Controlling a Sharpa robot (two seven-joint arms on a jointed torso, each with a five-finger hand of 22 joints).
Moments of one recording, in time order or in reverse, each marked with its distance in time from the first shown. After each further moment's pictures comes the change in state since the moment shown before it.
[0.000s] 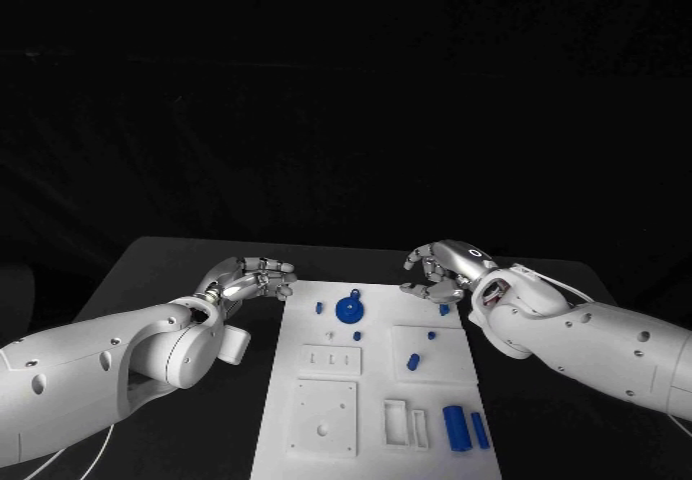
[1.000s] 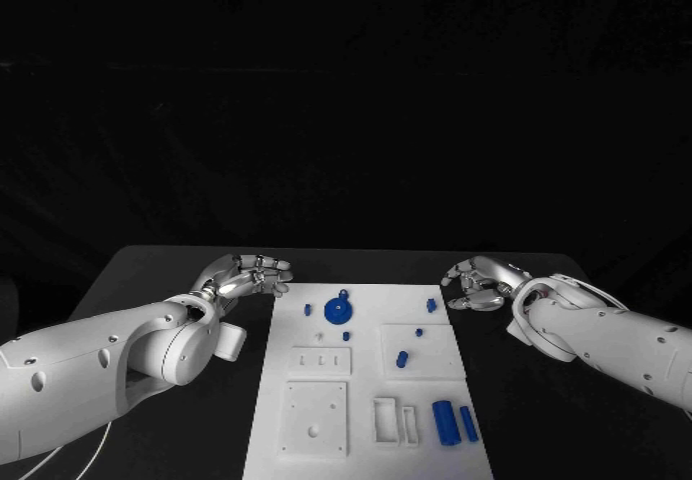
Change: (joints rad) left arm 0.000 0.013 0.000 -0.033 0.000 0.021 0.015; left_hand 0.004 0.004 0.004 -0.011 0.000 0.014 -0.003 0.005 0.003 0.039 -0.008 0.011 0.001 0.000 0.000 -0.008 0.009 -0.002 0.000 0.000 0.004 0.001; right arm -0.046 -0.026 -0.002 -0.244 0.264 0.160 0.225; right_hand 0.023 0.074 -0.012 -0.399 0.377 -0.004 0.002 -0.021 -0.015 -0.046 0.004 -0.024 -0.025 -0.010 0.010 -0.023 0.008 -0.006 -0.044 0.034 -0.005 0.001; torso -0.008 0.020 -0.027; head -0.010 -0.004
